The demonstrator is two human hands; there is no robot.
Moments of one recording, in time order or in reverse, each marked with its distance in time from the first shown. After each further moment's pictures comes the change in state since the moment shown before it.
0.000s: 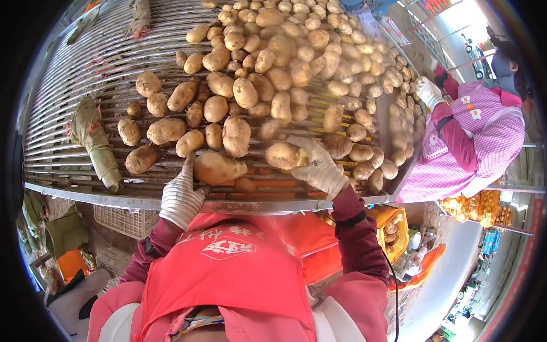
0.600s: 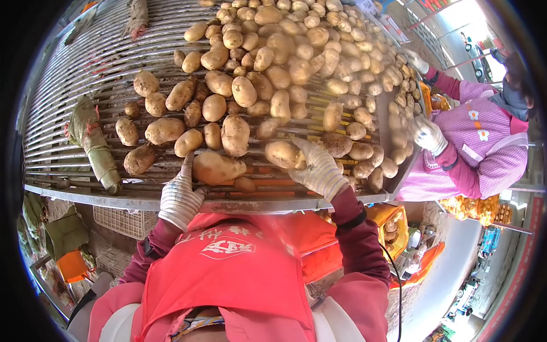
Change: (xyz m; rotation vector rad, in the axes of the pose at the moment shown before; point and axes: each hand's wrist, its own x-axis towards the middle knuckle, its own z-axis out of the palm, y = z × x) left_hand 0.001 -0.010 0.010 -0.009 0.066 0.047; right_hand -0.003 -0.003 0.003 -0.278 0.020 0.044
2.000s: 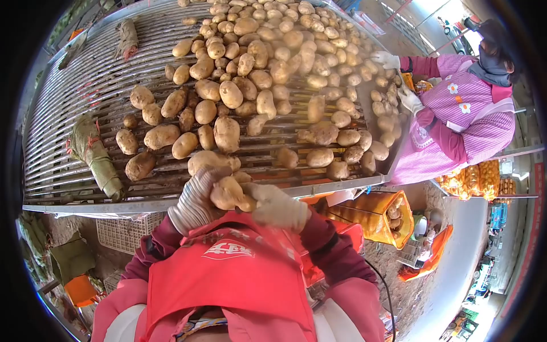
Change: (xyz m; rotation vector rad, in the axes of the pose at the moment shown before) left_hand -0.010 0.039 -0.003 -0.321 0.072 0.780; right_hand -0.060 -0.082 0.059 0.588 -0.319 -0.035
